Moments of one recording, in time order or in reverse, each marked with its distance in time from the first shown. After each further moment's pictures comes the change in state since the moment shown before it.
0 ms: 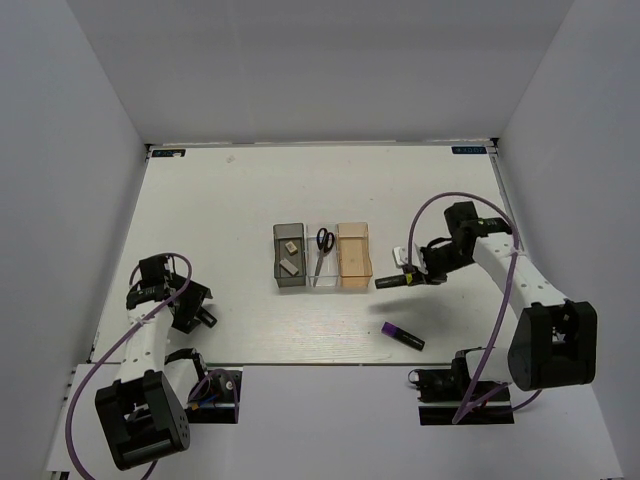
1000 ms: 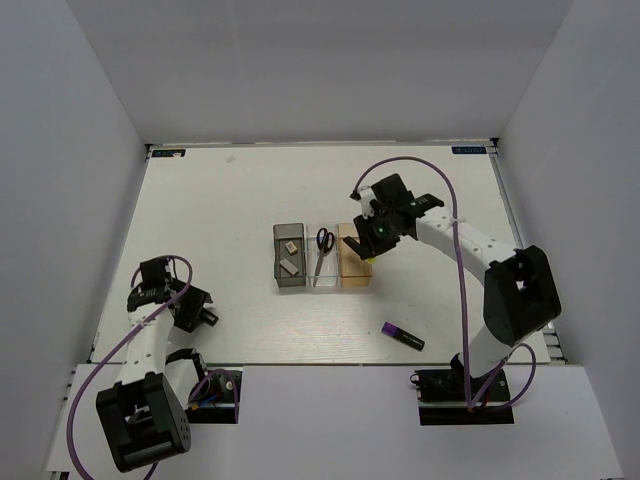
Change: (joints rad) left arm 0.002 -0.012 -0.016 -0.002 0.016 -0.005; right arm 0.386 0.304 0.305 0.398 0.468 1.769
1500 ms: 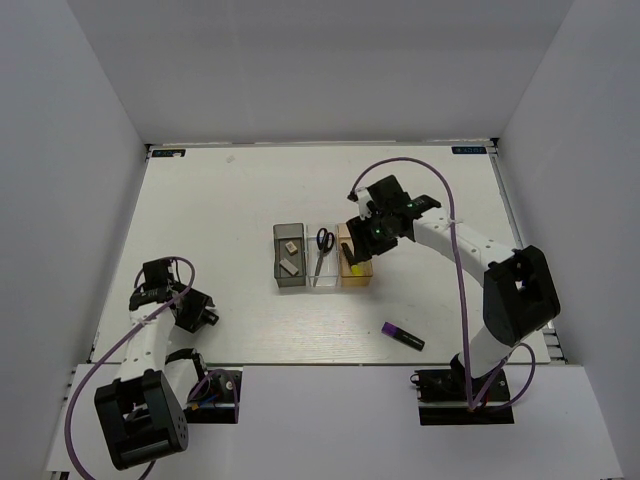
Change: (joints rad) left arm -0.020 0.014 -0.015 0.006 0.004 0.001; right arm 0.032 0.001 -0.002 0.005 0.035 0.036
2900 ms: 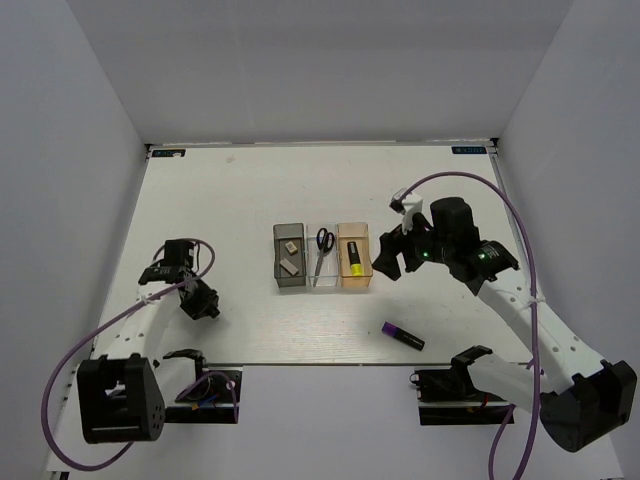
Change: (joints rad) left arm -0.233 0.141 0.150 -0.100 -0.153 0.108; right arm -0.099 -0.608 -0.300 0.105 -0.188 -0.112
